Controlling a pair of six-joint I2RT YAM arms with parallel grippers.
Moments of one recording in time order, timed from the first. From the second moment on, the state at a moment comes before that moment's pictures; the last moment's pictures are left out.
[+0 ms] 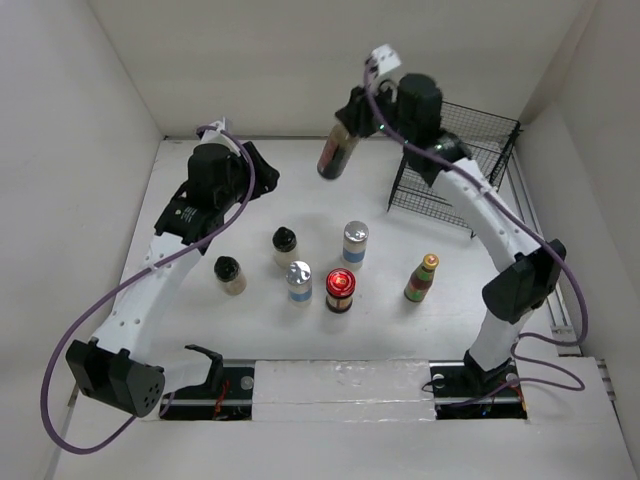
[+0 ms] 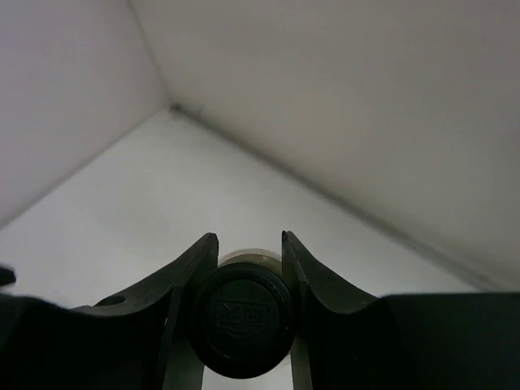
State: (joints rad) left arm -0.35 1.20 1.27 -0.46 -0.03 -0.60; right arm 0.52 1.78 1.87 -0.21 -0.18 0.04
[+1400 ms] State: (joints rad) left arm -0.35 1.29 1.25 -0.43 0.06 -0.60; right arm 0.02 2.21 2.54 -0.21 -0.03 0.04
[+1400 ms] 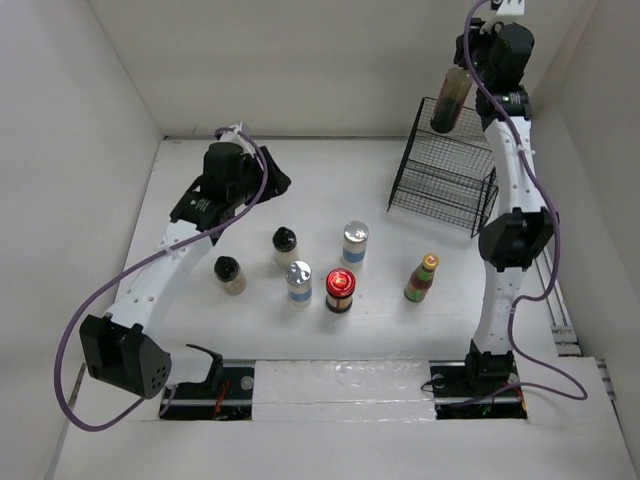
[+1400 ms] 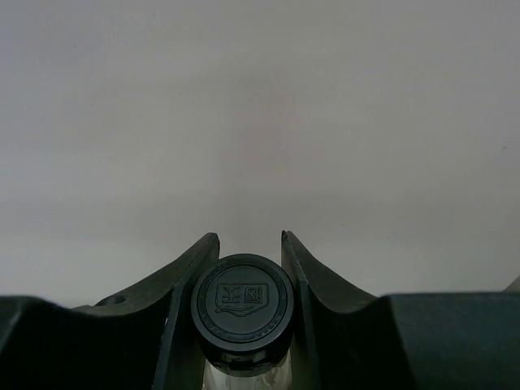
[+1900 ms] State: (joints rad) left arm -0.35 1.35 1.27 -0.42 0.06 -0.60; right arm 0.01 2.22 2.44 -0.10 -0.04 0.05
